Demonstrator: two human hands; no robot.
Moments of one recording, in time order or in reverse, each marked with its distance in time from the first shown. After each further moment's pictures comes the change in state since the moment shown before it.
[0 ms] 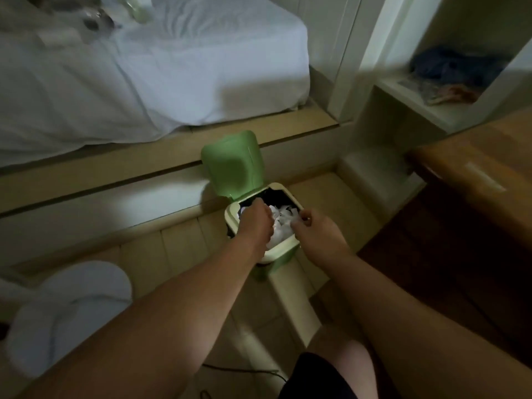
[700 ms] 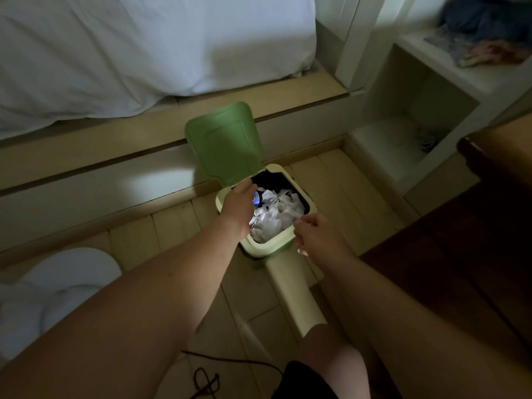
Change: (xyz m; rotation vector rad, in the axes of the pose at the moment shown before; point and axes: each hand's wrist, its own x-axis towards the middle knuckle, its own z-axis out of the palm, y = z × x) left_hand 0.096 -0.013 0.000 -0.138 -0.011 -0.005; right_hand 0.059 0.056 0.029 0.292 -0.053 0.213
